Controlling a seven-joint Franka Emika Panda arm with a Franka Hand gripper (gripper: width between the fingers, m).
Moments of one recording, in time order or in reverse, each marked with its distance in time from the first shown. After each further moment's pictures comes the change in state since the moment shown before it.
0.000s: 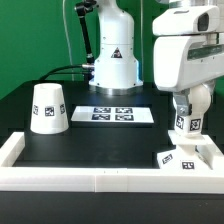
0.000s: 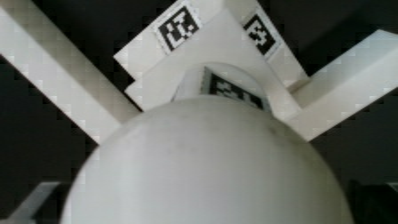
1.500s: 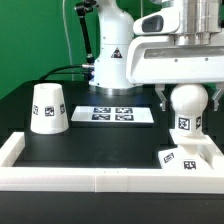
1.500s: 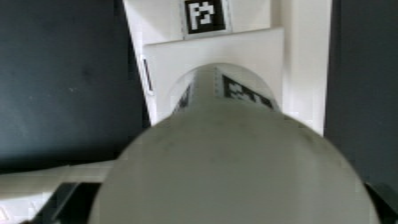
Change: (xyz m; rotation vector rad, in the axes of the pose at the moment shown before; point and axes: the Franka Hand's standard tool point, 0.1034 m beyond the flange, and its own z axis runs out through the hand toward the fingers) arm -0.006 0.010 -0.001 -0.012 0.014 1.025
